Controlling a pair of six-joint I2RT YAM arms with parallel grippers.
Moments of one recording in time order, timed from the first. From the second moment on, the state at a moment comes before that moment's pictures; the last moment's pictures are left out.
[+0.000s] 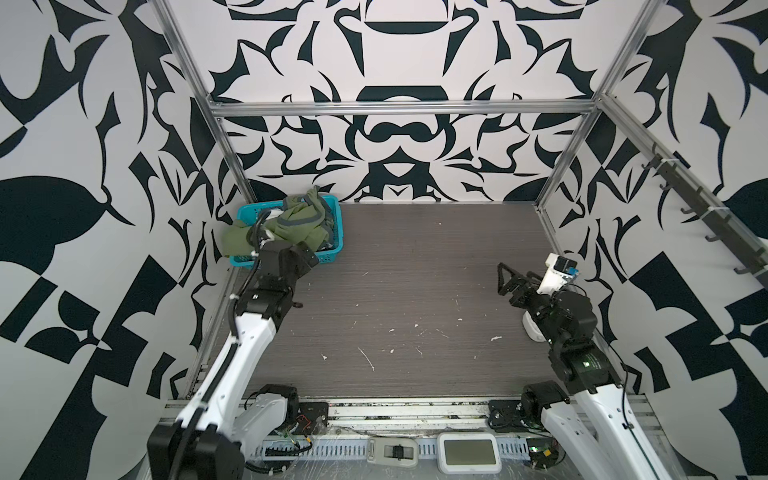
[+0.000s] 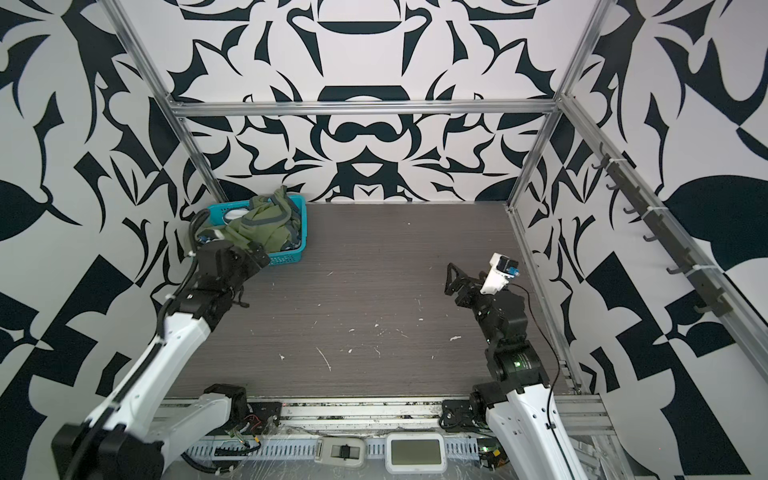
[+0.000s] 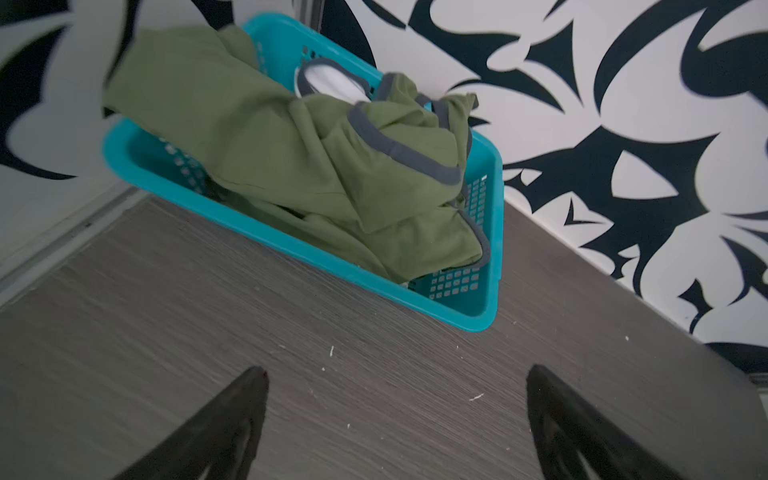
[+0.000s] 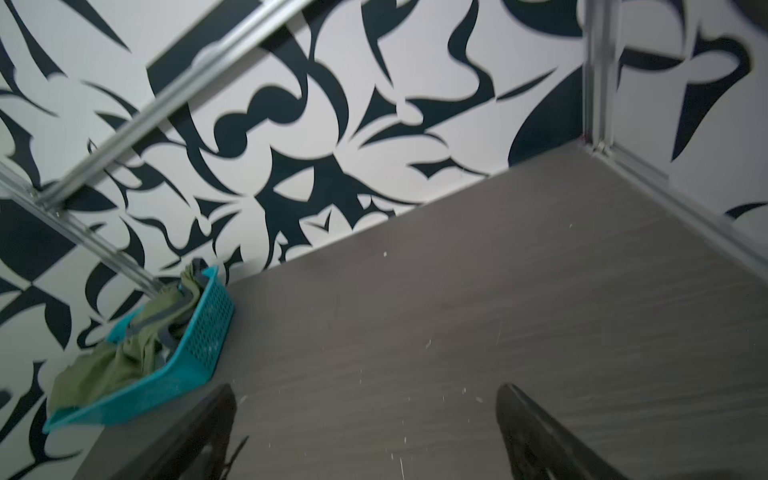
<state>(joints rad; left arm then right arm) -0.17 1.13 0.92 -0.39 -0.22 -0.62 0.17 0.54 0.54 -0.26 -0.06 0.51</state>
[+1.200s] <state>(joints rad) 0.00 2.01 1.72 -0.78 -0.30 -0.53 0.21 0.66 0.54 -0.43 -0.26 0.52</state>
